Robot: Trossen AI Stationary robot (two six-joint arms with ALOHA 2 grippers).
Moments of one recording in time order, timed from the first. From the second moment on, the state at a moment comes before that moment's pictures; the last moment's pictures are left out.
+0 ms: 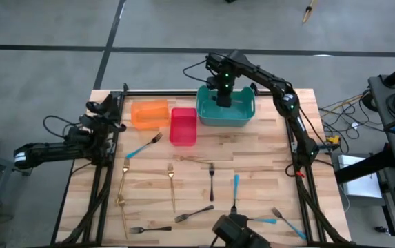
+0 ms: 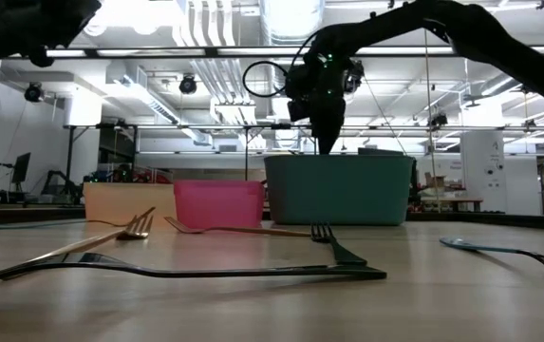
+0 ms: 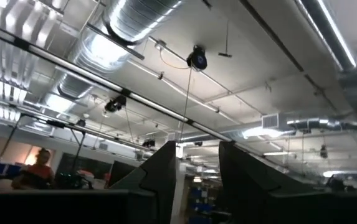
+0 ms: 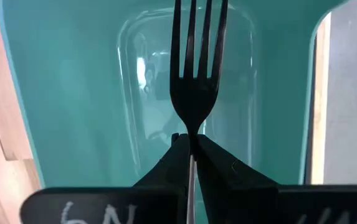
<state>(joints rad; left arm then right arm) 0.22 0.34 0.02 1.23 -0.53 0.33 -0.65 2.26 2.28 -1.48 -0.17 -0.52</state>
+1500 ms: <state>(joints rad) 0.22 0.35 0.02 1.24 -0.49 0.57 -0.61 2.26 1.82 -0.97 -0.02 -0.53</state>
